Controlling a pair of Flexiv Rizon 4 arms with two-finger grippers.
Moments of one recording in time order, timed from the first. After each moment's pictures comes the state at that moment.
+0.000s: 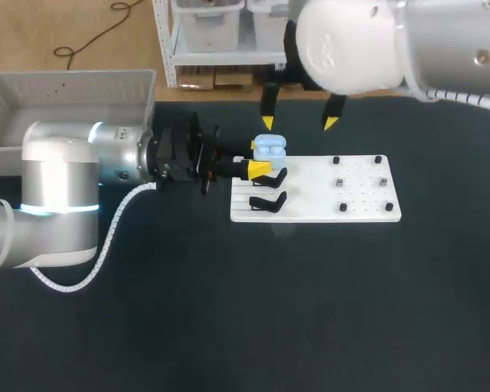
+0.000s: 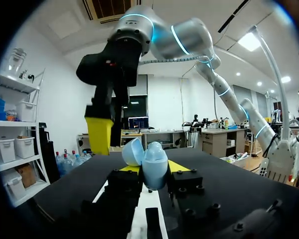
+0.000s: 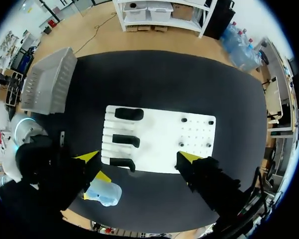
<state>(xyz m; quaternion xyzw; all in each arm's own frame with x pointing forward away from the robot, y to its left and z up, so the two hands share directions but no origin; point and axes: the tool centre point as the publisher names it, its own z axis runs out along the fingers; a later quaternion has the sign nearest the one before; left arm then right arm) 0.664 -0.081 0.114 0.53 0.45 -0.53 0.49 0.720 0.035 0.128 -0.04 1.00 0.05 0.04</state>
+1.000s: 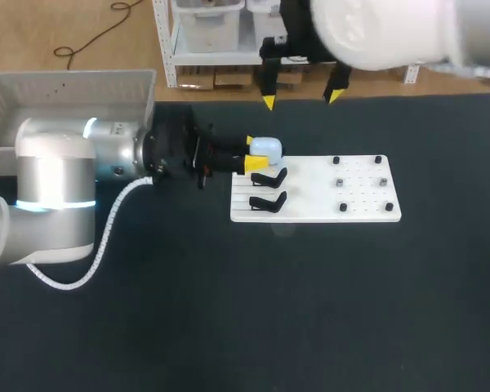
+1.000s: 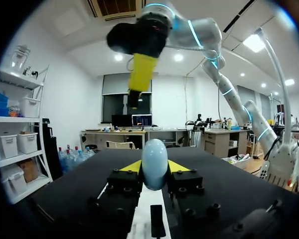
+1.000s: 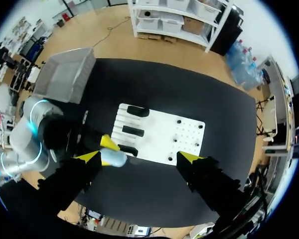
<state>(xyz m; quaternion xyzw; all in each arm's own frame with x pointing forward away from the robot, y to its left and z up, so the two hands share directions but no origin) 0.676 -0.071 0.120 0.52 0.48 -0.52 0.48 0.690 0.035 0.211 -0.11 0.99 0.06 0.08</state>
